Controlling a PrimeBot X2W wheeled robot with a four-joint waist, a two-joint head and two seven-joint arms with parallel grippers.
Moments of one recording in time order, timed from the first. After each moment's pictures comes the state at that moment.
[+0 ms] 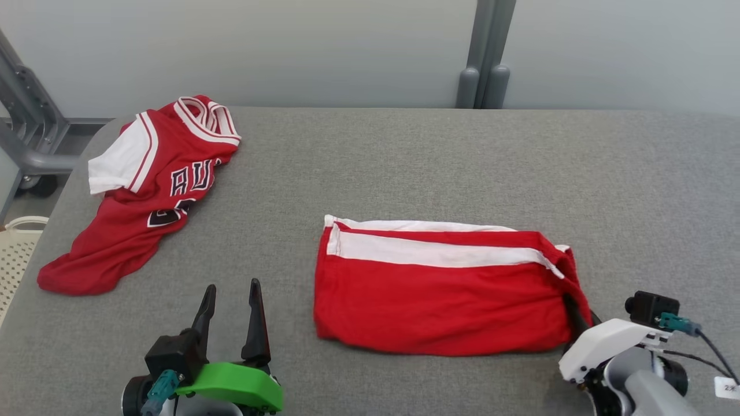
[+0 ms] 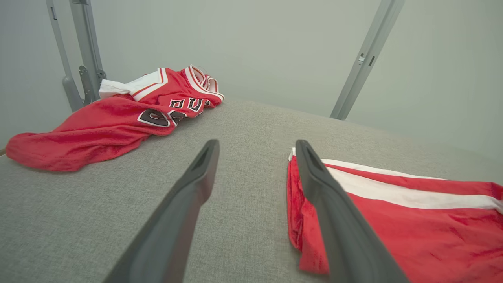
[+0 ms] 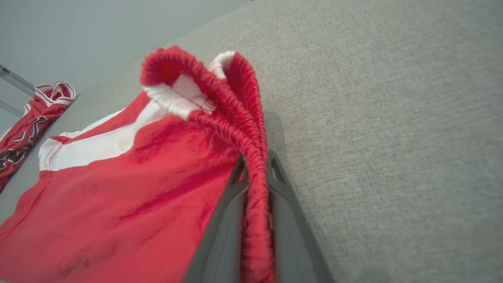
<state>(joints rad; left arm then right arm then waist) -0.05 0.10 -0.29 0.23 -0.42 0.12 -0.26 -0.31 -0.12 0.15 0.84 0.62 0.13 -0.22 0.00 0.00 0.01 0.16</state>
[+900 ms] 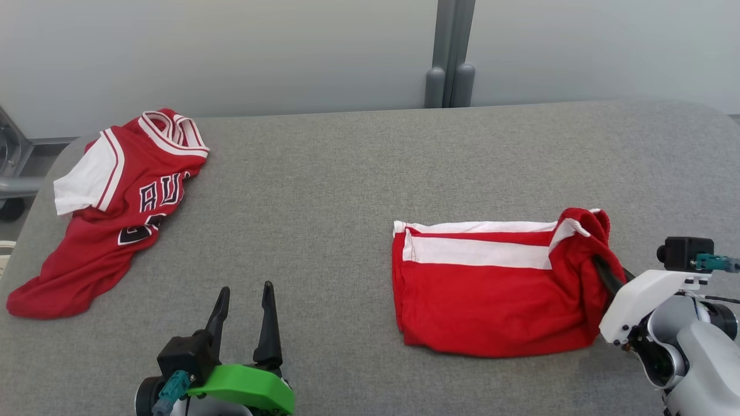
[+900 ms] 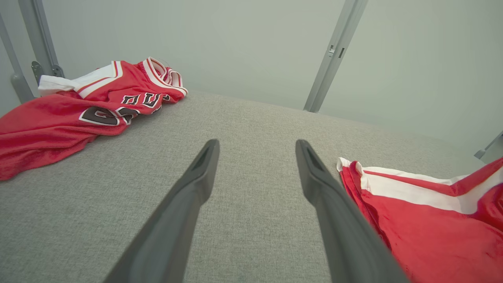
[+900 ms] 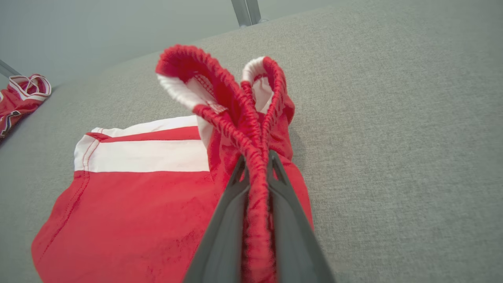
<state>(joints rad) -0.05 0.09 -0.32 0.24 -0.44 0.11 -0.26 -0.33 -0.35 0.23 0.63 0.67 0.13 0.04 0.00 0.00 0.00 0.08</state>
